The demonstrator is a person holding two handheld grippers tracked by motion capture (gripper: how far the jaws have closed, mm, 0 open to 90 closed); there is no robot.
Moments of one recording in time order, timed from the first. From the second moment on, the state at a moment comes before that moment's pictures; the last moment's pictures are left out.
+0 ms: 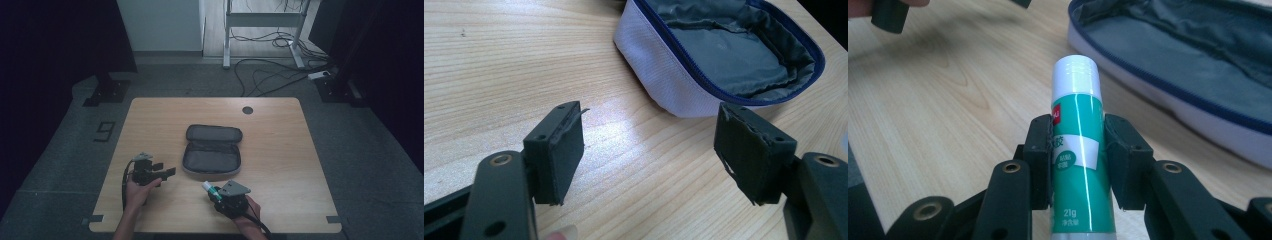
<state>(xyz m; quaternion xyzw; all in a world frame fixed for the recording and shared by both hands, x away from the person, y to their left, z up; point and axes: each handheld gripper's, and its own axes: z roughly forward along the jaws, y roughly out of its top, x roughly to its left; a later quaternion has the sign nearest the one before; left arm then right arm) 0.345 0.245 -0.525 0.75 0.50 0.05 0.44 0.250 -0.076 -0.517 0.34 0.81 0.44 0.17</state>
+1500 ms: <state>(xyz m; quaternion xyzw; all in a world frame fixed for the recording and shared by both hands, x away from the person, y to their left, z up) 0.344 0.247 -0.526 0.74 0.50 0.04 0.44 0.313 -0.096 -0.486 0.39 0.77 0.45 0.21</state>
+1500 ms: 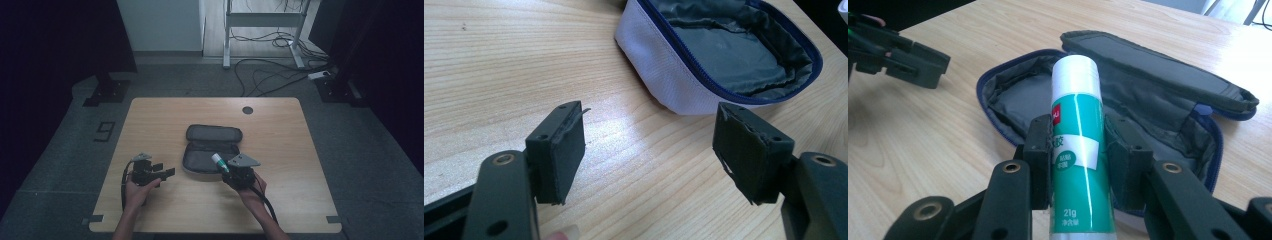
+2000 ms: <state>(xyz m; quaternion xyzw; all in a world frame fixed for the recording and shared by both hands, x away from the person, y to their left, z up) 0.344 0.247 -0.527 0.74 0.50 0.04 0.44 0.335 -0.096 -0.485 0.41 0.77 0.45 0.21</state>
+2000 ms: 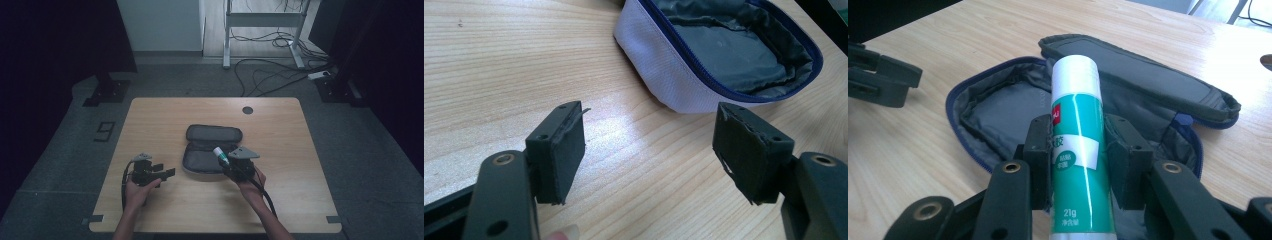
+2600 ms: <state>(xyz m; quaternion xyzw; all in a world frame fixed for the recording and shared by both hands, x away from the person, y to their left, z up) 0.345 0.246 -0.530 0.75 0.50 0.04 0.43 0.364 -0.087 -0.495 0.43 0.77 0.42 0.21</state>
